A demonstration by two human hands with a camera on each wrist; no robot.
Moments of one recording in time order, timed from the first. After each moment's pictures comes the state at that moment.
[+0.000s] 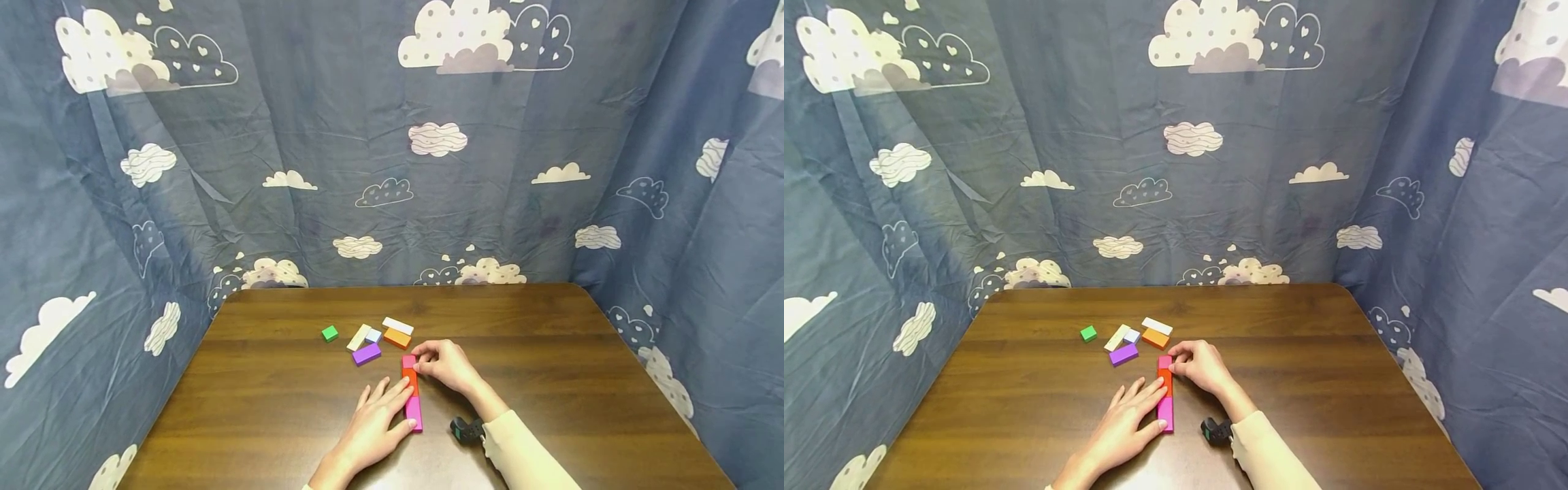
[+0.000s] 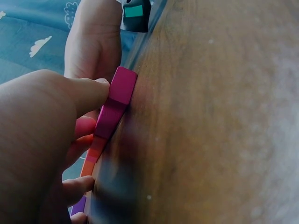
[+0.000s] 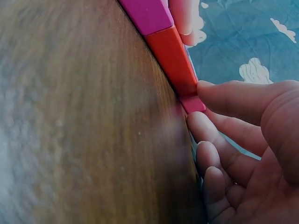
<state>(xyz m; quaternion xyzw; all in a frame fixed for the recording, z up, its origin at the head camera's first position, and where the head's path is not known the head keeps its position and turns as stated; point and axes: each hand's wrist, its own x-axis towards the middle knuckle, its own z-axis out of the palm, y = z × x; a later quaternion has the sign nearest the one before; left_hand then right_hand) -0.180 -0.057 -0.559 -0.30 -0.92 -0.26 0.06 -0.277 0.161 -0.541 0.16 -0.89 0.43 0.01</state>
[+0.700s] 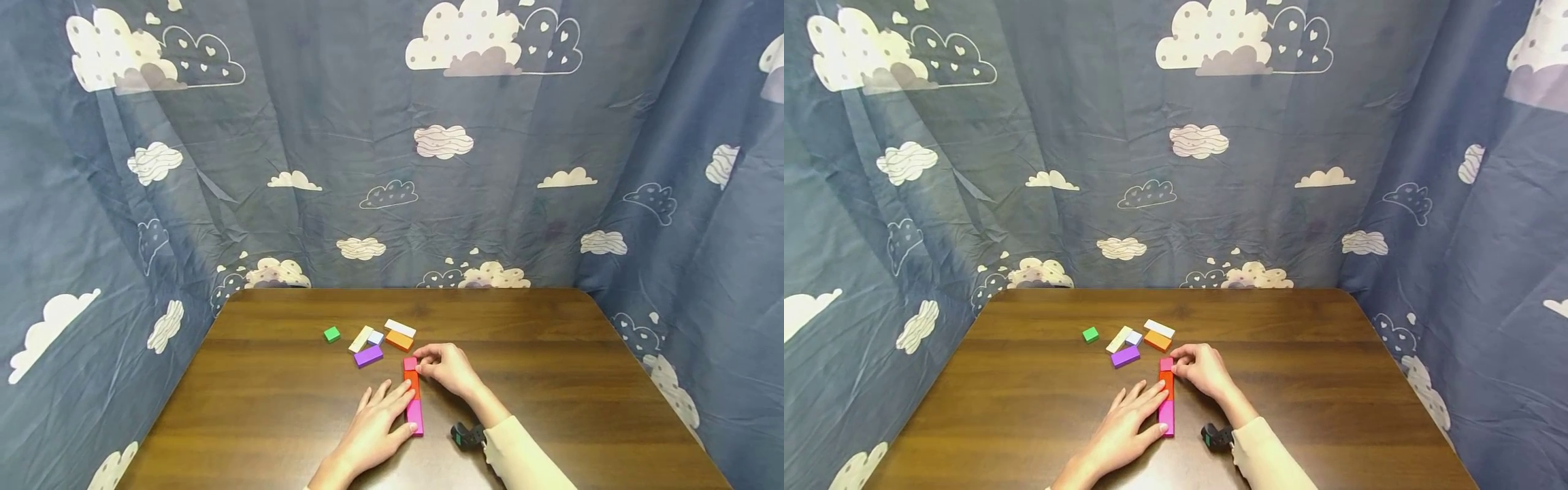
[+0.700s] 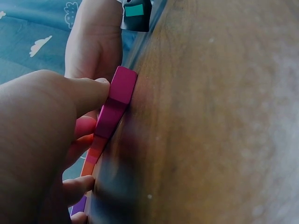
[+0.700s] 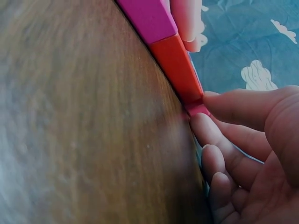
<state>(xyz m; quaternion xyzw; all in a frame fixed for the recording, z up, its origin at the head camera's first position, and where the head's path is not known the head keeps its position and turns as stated) -0.182 -0.060 -0.560 -0.31 -0.92 -0.25 0.07 -0.279 0.157 -0.543 0.14 -0.88 0.45 0.01</state>
